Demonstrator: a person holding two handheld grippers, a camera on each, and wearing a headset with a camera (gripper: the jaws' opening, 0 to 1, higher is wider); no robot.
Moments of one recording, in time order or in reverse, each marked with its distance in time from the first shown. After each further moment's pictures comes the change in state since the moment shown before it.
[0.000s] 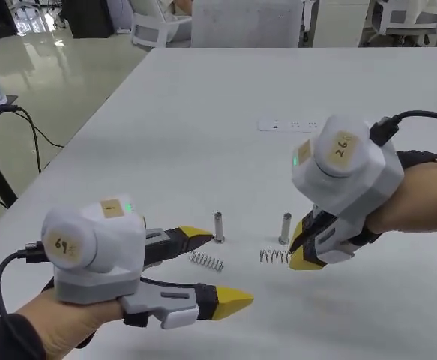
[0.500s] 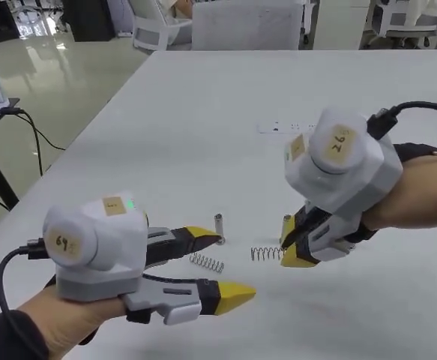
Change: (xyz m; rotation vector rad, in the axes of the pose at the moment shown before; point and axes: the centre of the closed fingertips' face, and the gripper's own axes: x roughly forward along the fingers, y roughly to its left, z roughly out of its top) left arm 0.000 -0.003 0.008 0.020 -0.015 -0.018; right arm -0.005 0.005 0.016 -0.052 -0.021 -0.005
